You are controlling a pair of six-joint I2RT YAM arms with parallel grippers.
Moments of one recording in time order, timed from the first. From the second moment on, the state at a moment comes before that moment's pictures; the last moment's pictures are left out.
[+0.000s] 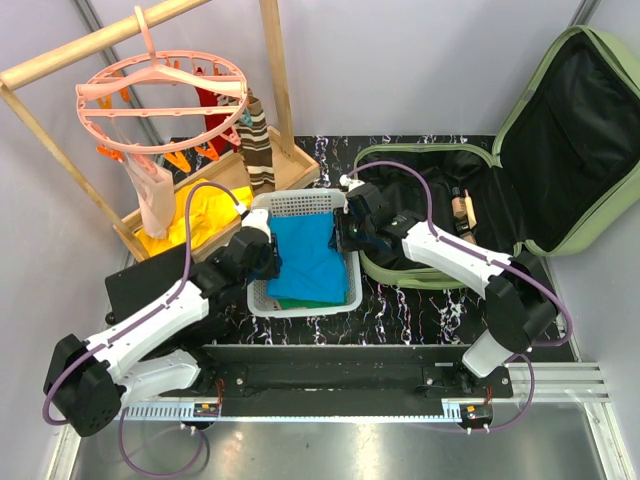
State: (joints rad) left arm -0.67 1.04 0.71 -0.37 -0.26 -0.49; right arm 0.71 1.61 1.18 -0.33 -0.08 0.49
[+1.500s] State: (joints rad) left arm -0.66 1.10 0.69 -0.20 -0.15 -0.48; right arm 0.84 1.67 1.18 -0.31 0.07 0.40
